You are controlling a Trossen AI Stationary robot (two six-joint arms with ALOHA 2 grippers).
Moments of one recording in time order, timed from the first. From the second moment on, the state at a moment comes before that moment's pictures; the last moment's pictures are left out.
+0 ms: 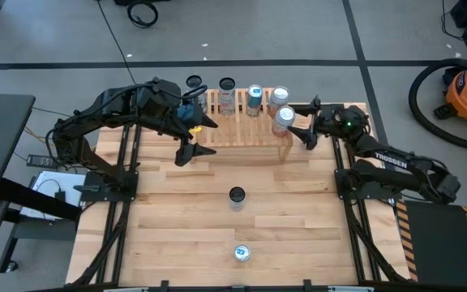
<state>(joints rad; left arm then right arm) 0.09 1.51 2.04 -1.07 0.11 0.01 -0.83 0.80 0.31 0.63 -0.60 0.10</state>
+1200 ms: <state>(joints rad) 0.09 1.51 2.04 -1.10 0.07 -0.04 -0.83 0.94 1.18 -0.59 -0.36 0.14</state>
